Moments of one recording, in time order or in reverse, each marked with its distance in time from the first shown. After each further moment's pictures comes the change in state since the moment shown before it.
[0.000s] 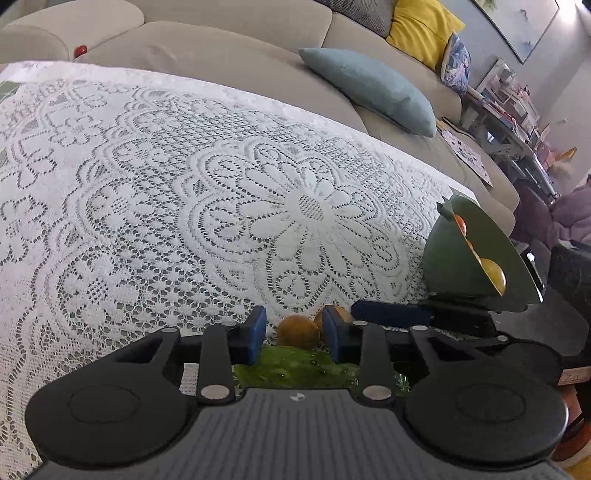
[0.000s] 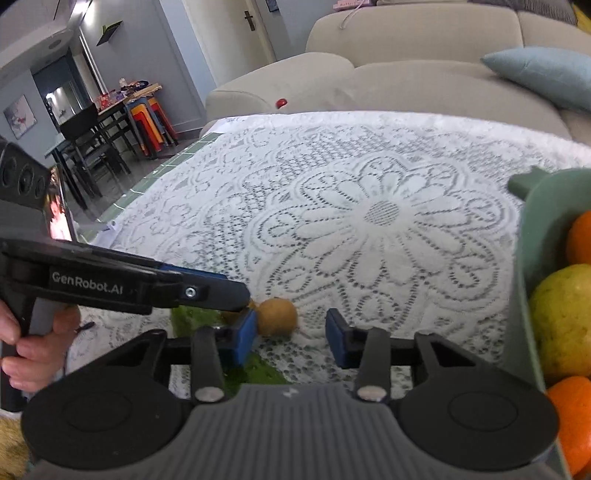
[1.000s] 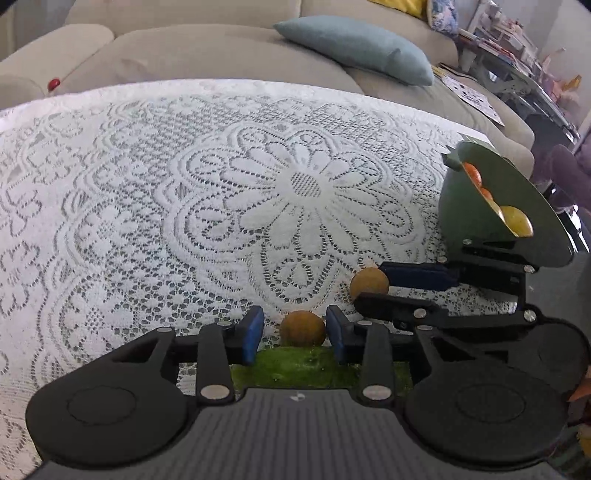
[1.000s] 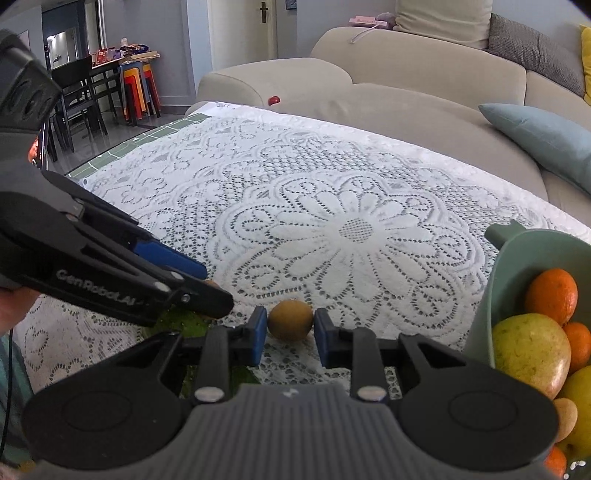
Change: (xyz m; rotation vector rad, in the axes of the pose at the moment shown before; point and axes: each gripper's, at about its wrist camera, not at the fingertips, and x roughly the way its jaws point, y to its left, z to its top) left arm 0.023 -0.027 0.006 0.185 0.088 0.119; right arm 0.000 0.016 -0.003 -0.215 -0.012 -0.198
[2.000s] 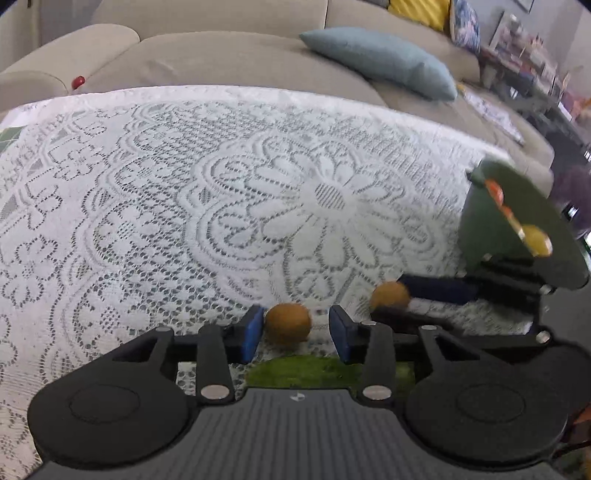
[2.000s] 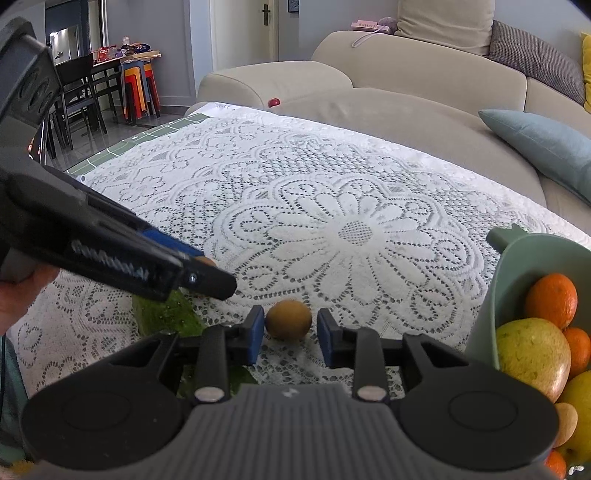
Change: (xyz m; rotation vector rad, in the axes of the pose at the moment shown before) left arm -0.004 0.007 -0.006 -0.029 -0.046 0.067; right arm -0.001 0.003 -0.002 -0.015 -0.013 -0.018
